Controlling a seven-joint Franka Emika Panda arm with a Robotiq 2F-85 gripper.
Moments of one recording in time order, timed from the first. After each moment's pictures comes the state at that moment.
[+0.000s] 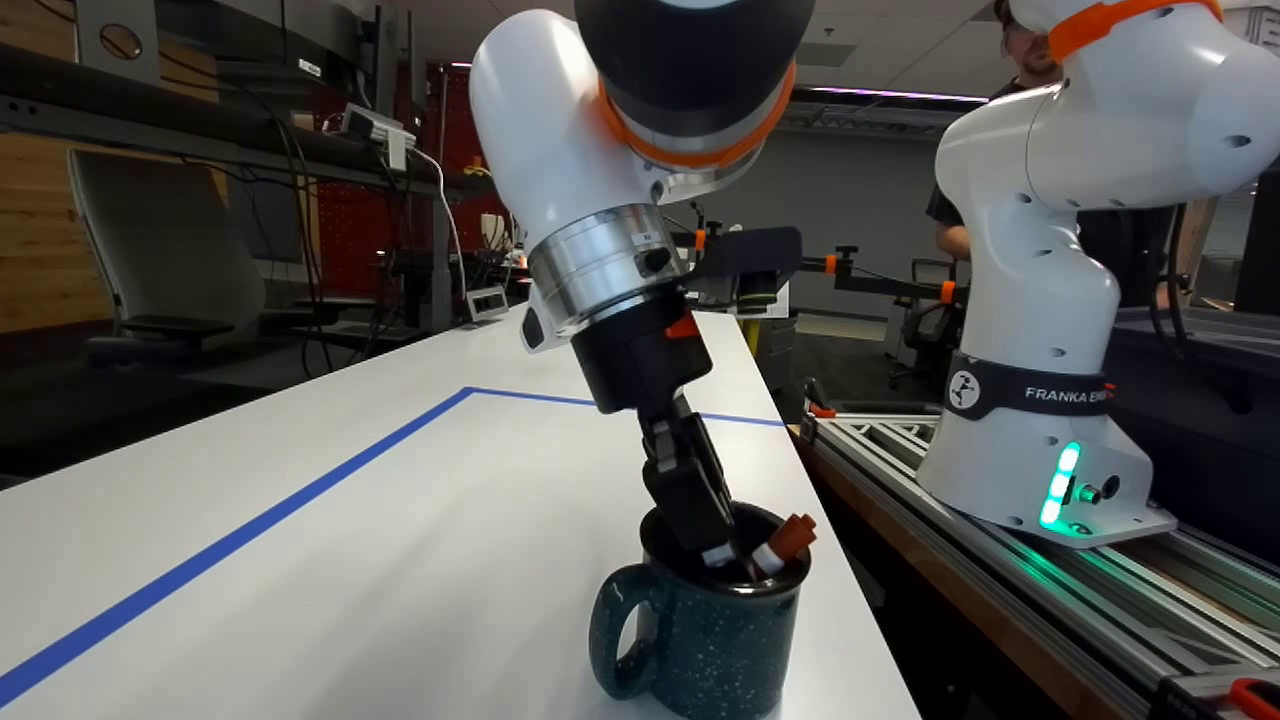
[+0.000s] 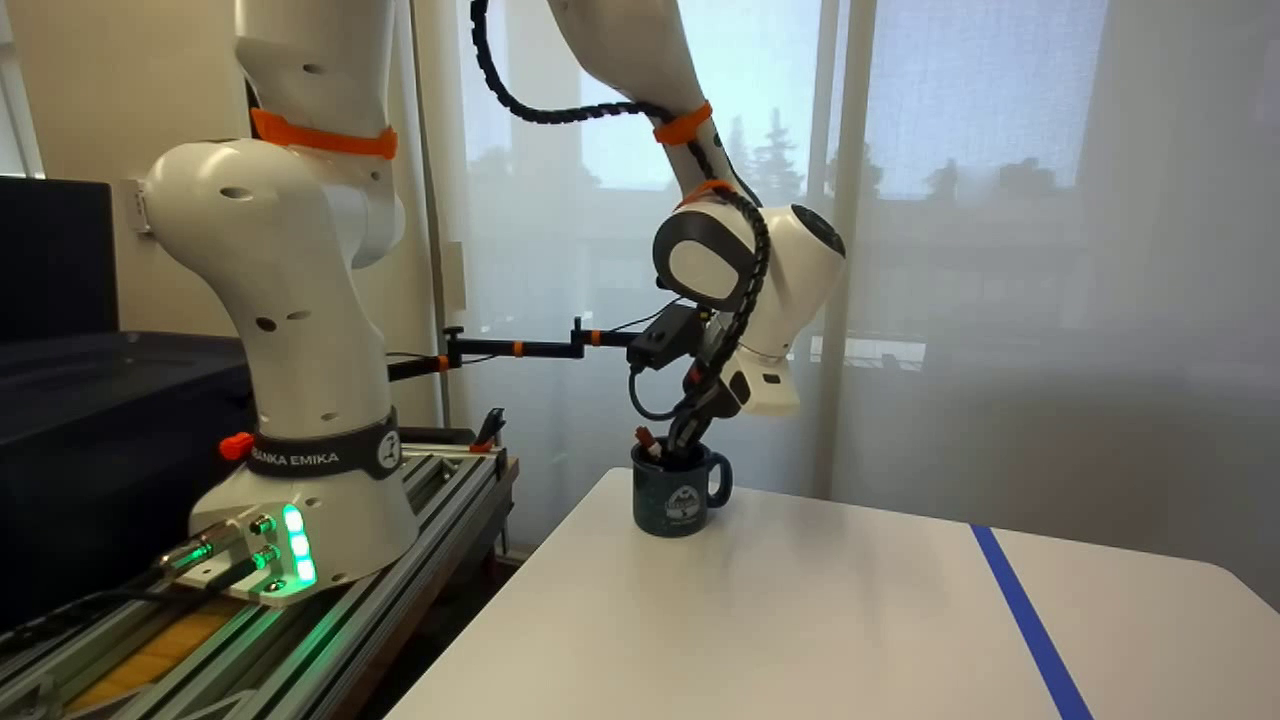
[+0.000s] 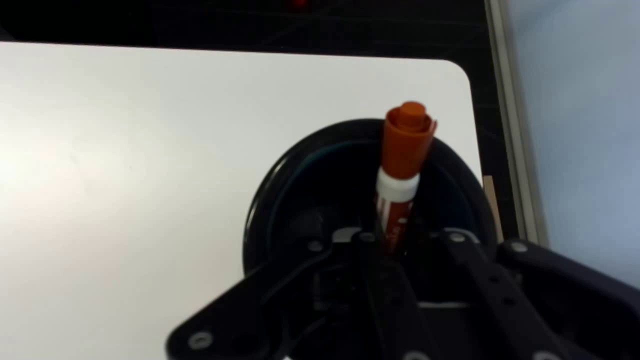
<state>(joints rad) 0.11 0.18 0.12 -2.53 0.52 2.30 0.06</state>
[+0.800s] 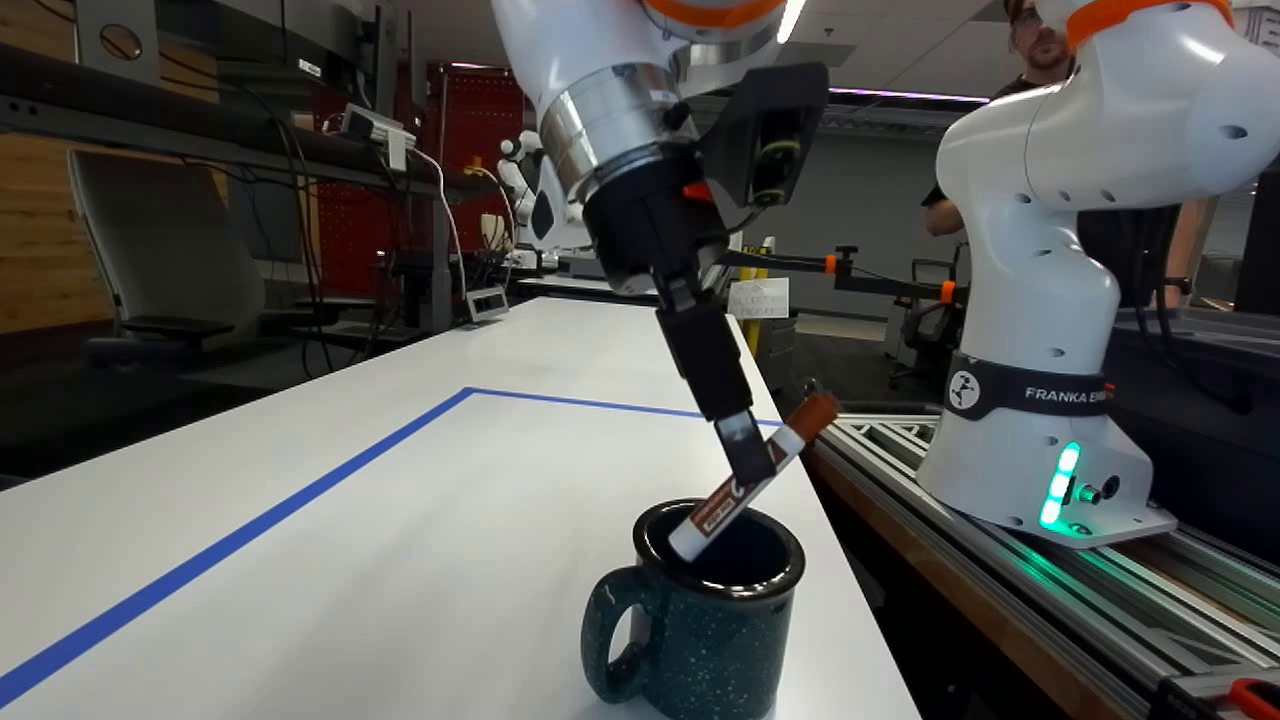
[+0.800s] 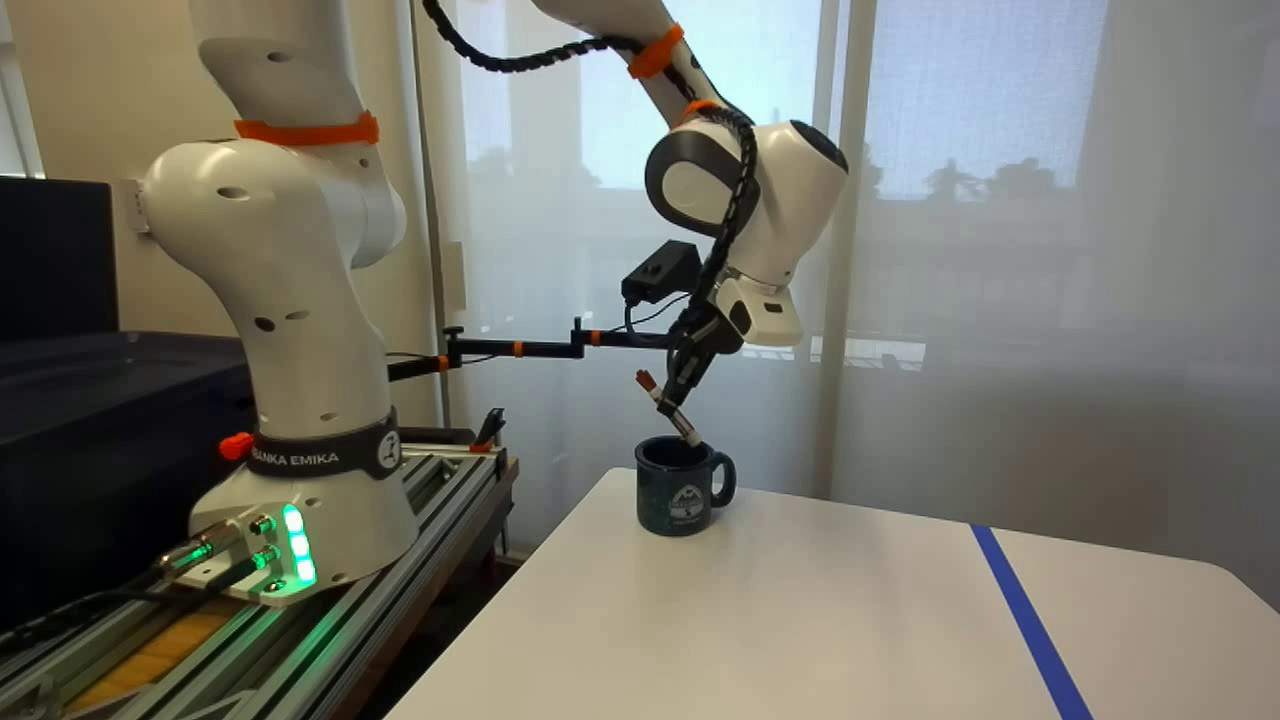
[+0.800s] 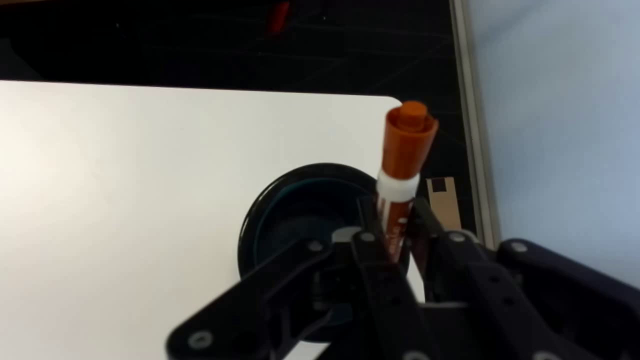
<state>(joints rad) 0.10 -0.04 0.11 -2.56 0.53 2.13 0.07</state>
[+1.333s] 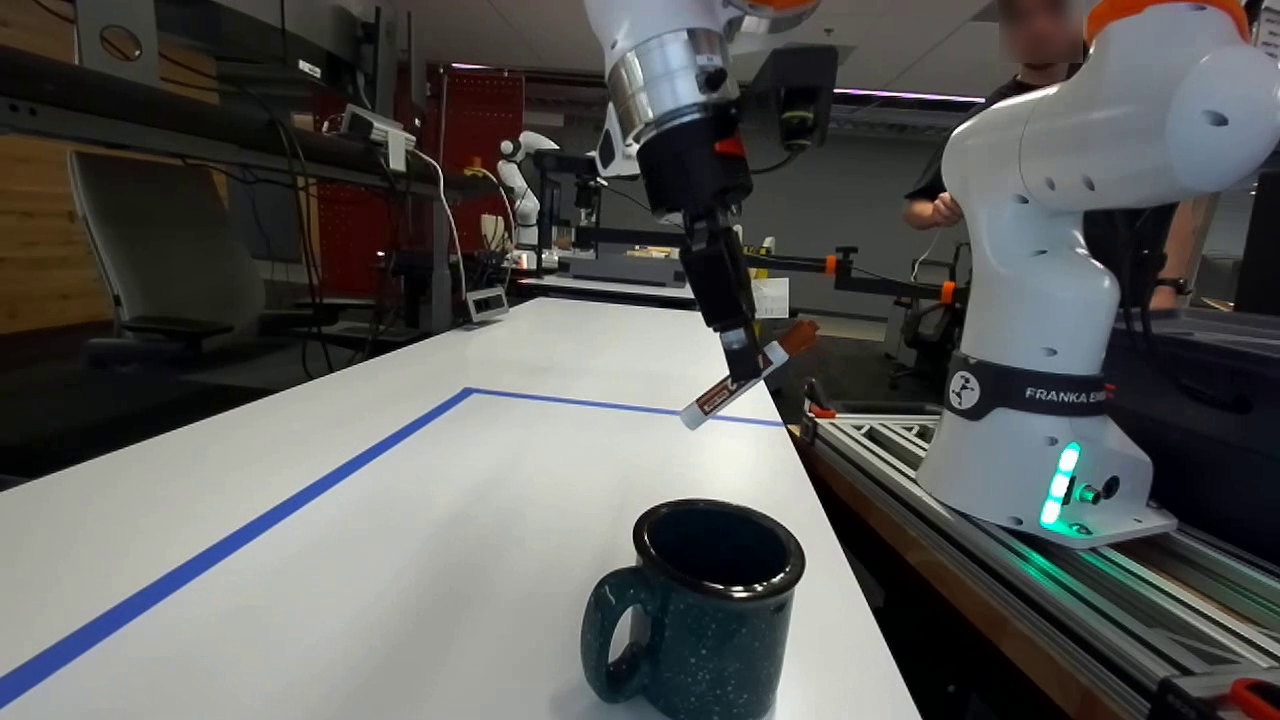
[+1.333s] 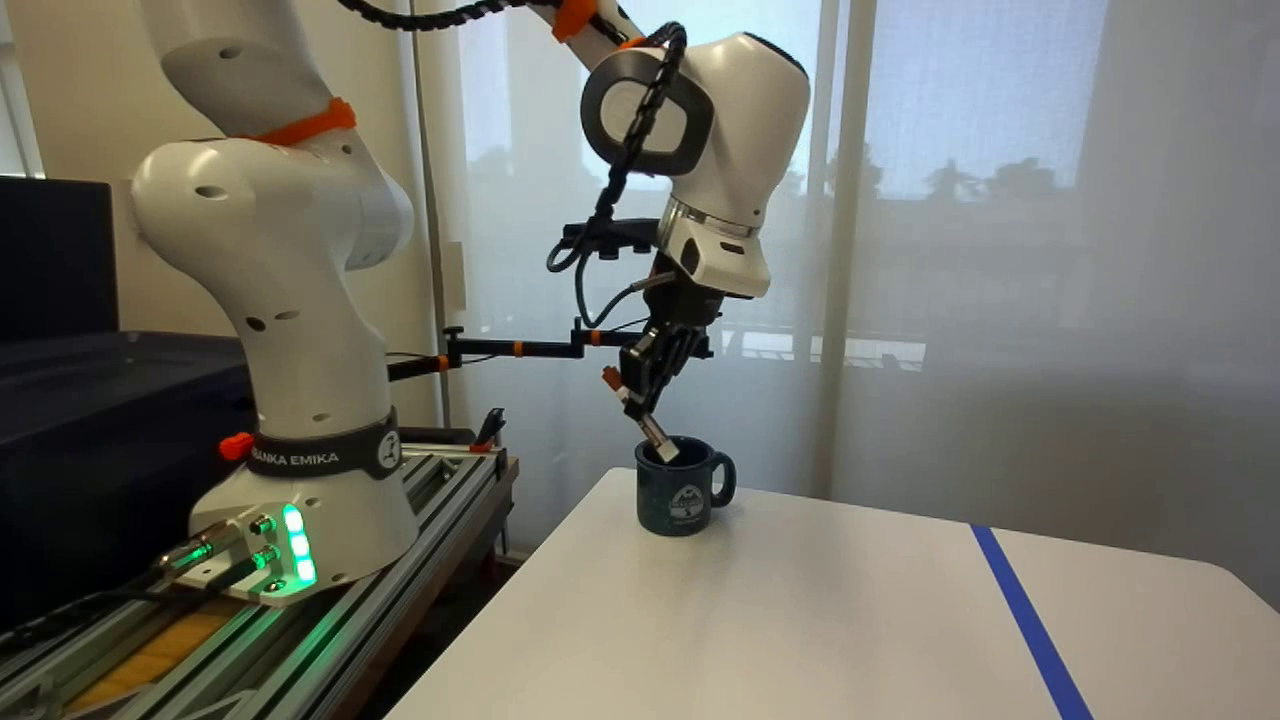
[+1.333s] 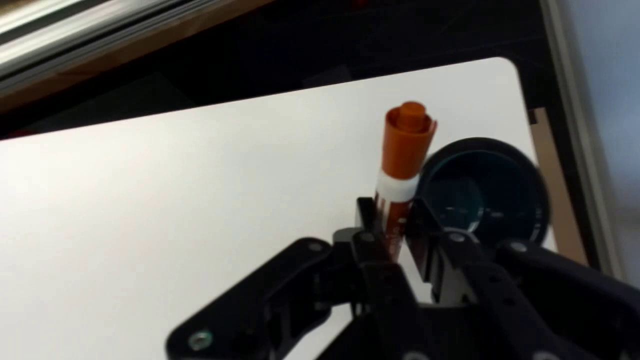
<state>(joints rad) 0.00 -0.30 0.06 -2.72 0.26 2.10 0.31</state>
